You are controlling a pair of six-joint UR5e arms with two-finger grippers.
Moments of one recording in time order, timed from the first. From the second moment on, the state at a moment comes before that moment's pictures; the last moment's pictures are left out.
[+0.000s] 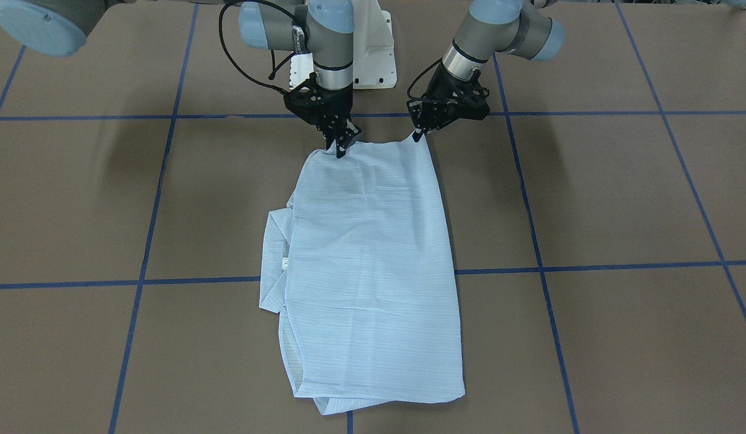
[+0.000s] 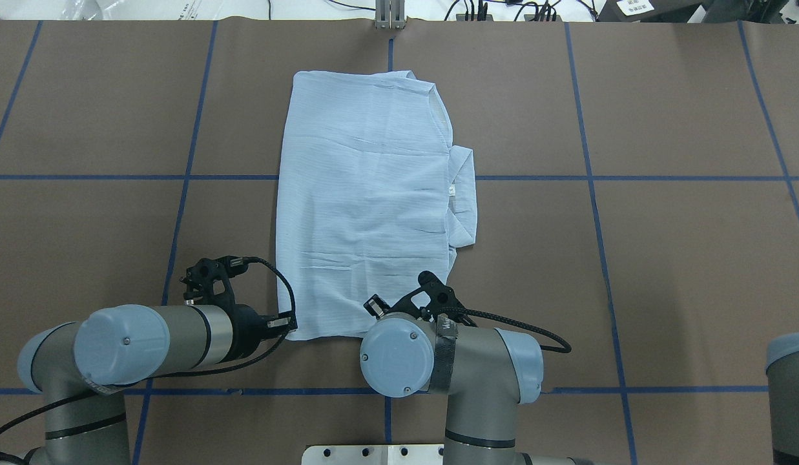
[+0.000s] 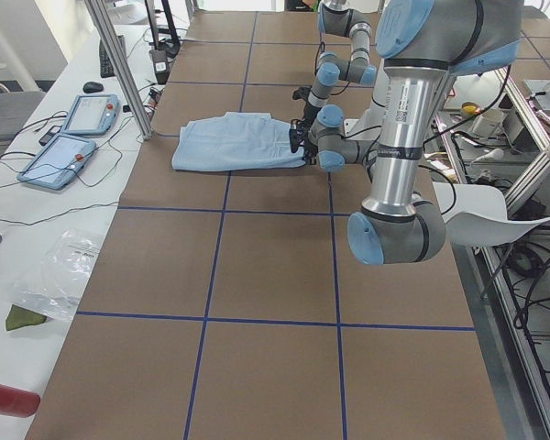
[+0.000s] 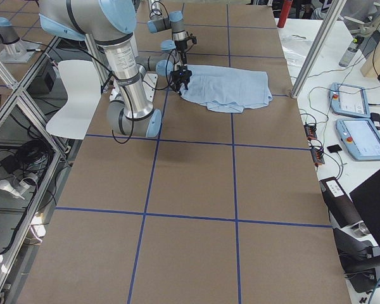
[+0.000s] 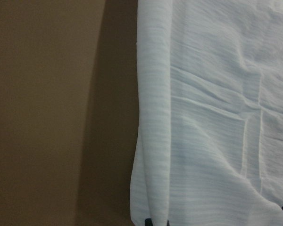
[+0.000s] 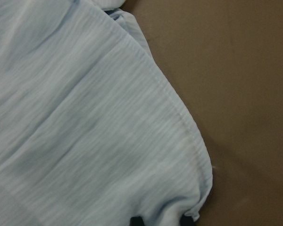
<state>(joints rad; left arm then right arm) -0.29 -1.78 -1.92 -2.19 -1.61 -1.61 0.19 -0.89 1.66 -1.57 1.43 2.28</state>
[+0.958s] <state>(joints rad) -0.24 -1.78 -2.08 -2.11 -1.62 -1.64 0.20 -1.04 1.96 -1.62 1.44 2.22</state>
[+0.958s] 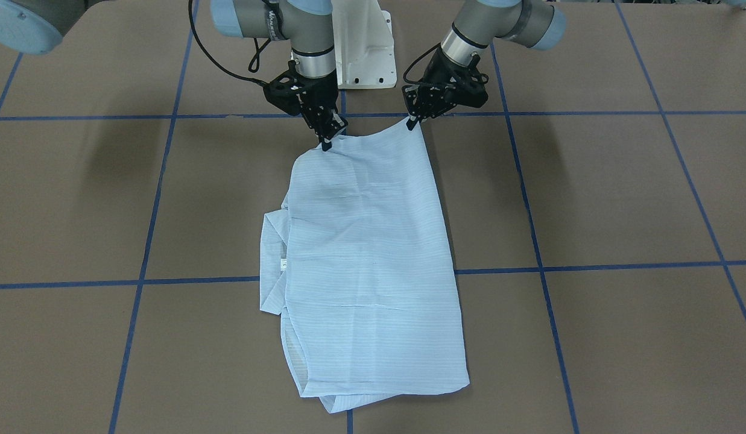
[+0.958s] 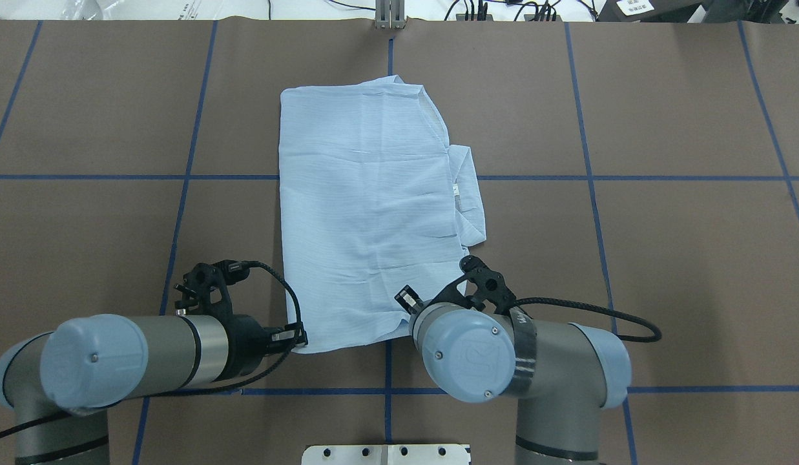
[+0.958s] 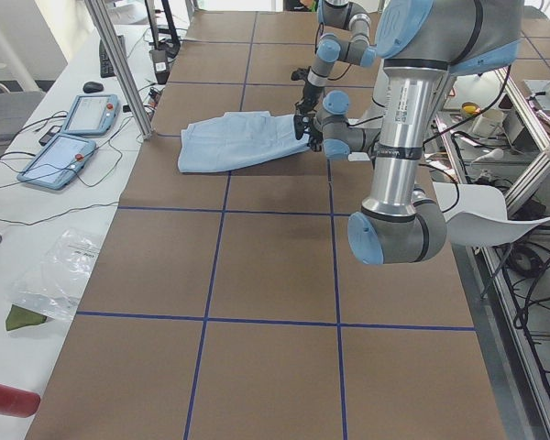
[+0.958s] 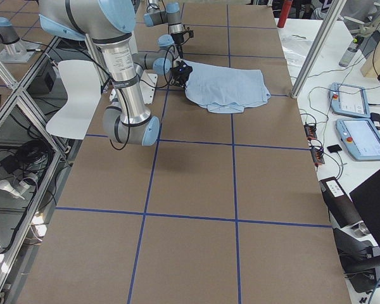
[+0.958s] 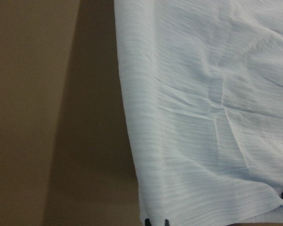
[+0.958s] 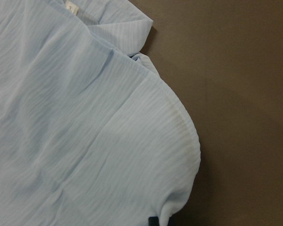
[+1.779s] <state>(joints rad) -0.01 -1.80 -2.37 -1.91 -1.56 -1.81 0.02 -1.08 2.35 -1.99 1.39 2.23</state>
